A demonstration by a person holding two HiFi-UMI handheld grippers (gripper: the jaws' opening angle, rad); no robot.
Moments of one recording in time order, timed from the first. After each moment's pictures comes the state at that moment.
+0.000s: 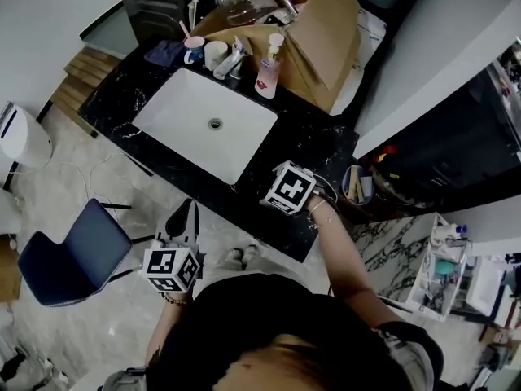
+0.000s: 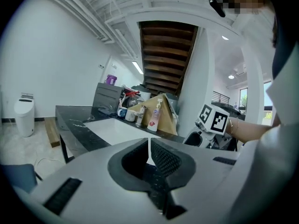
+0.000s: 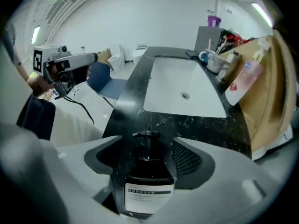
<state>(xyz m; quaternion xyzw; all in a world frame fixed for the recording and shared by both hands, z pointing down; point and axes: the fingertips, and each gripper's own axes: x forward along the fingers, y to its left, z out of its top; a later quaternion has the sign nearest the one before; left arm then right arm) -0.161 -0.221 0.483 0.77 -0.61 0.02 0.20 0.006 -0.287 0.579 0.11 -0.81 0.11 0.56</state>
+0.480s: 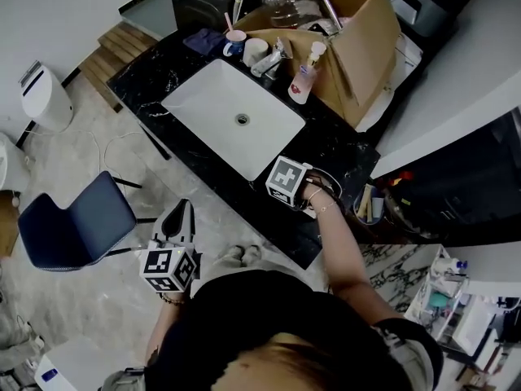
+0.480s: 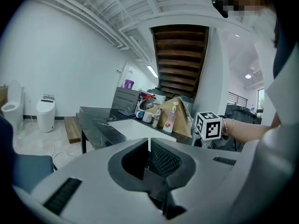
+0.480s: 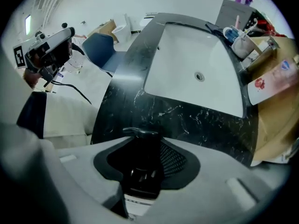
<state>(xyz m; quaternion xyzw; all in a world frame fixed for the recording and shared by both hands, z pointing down) -0.206 -0.180 0.492 0.70 -0.68 0.00 0.21 0.010 -0.290 0.621 0.03 -0.71 0.10 0.69</state>
